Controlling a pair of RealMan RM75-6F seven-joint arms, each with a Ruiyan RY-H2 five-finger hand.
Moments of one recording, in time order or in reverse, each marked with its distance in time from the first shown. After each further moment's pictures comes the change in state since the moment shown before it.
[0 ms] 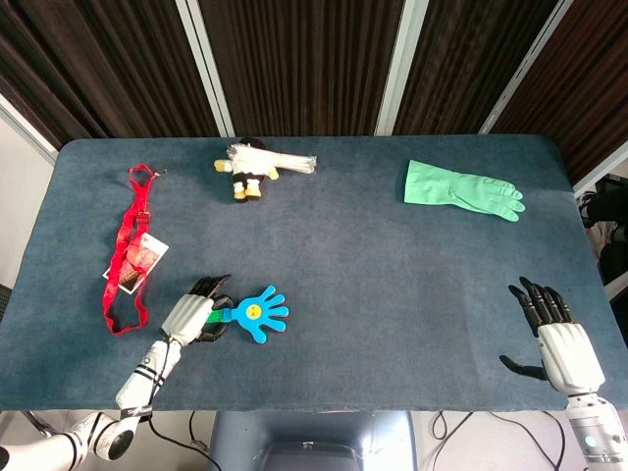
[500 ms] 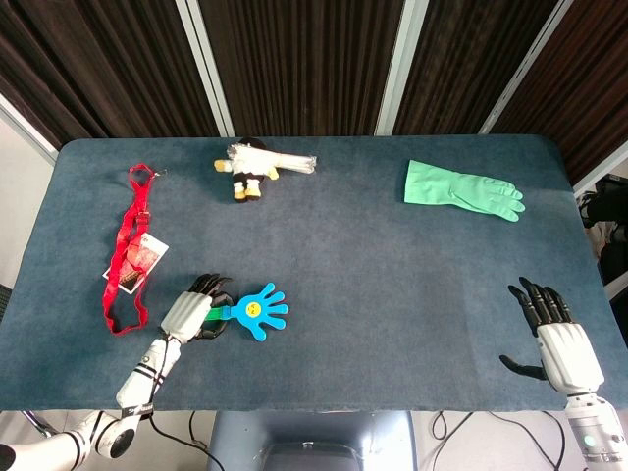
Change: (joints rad) left arm -0.003 -0.024 0.003 0.051 0.008 0.032 -0.054; right arm 0.001 -0.004 0.001 0.003 0.004 -0.003 -0.005
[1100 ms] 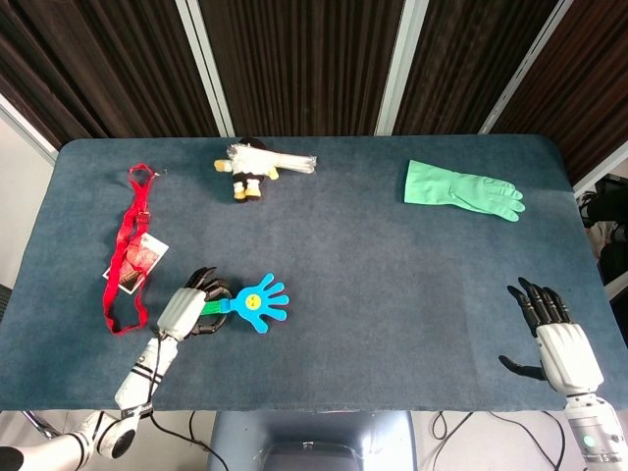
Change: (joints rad) left arm 0.014 -0.043 0.000 0.088 0.043 0.107 -0.183; right arm -0.001 0.000 -0.003 0.000 -0.005 0.002 0.004
